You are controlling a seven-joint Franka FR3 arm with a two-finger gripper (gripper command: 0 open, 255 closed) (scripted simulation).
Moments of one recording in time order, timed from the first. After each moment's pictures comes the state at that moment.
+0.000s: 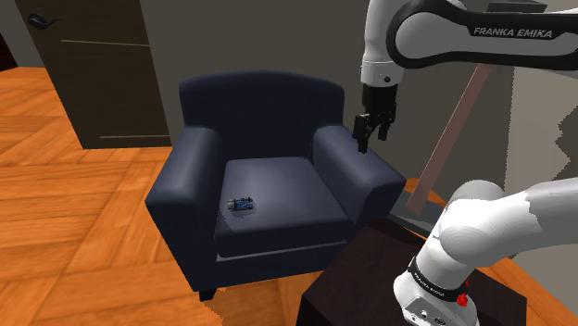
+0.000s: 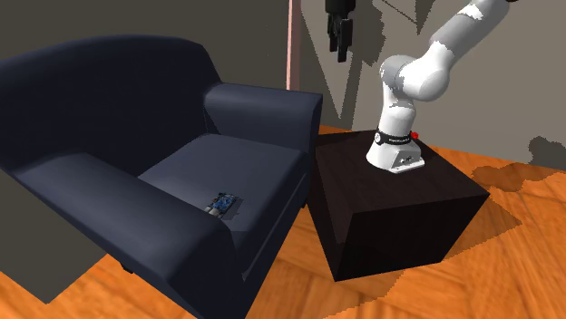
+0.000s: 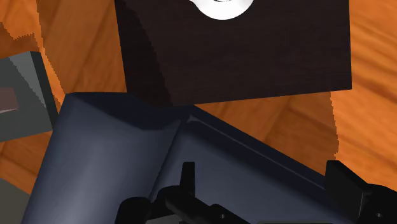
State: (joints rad) arm 0.02 -0.81 0.06 -2.41 -0.05 1.47 0.16
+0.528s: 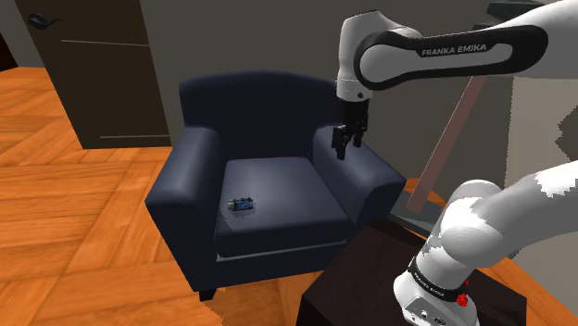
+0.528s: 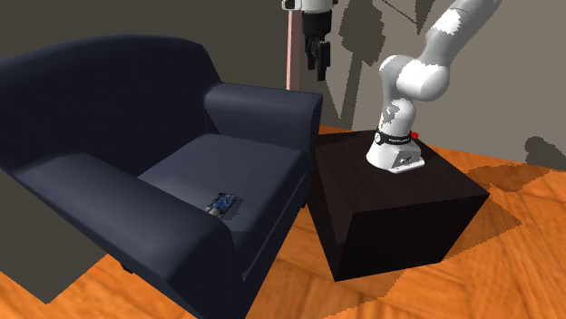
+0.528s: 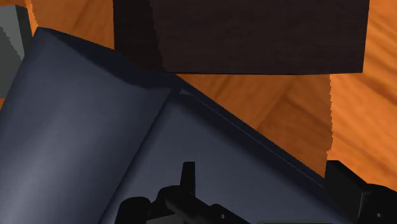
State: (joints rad) arm 0.04 -0.65 0.04 -2.44 -0.06 1.68 0.06
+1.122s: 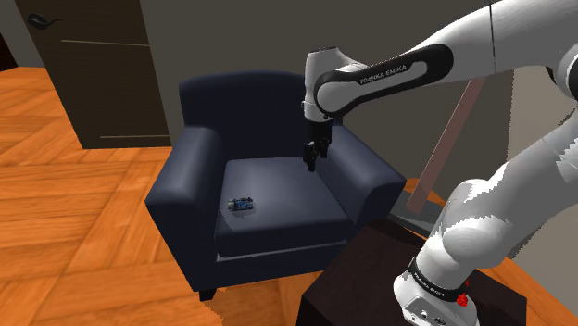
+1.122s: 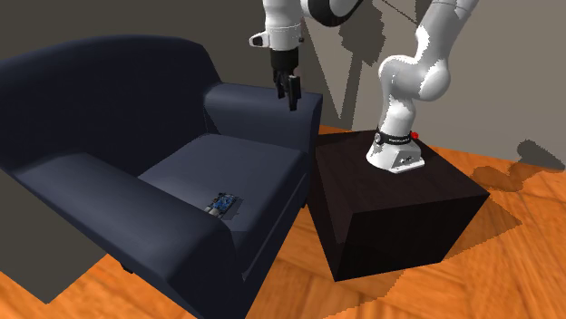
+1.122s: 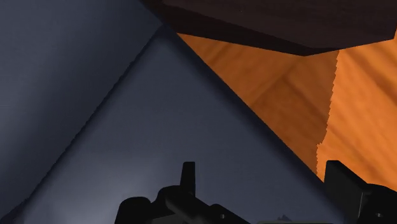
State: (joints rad) arm 0.08 -0.33 0.01 -2.40 -0.08 1.98 -0.07
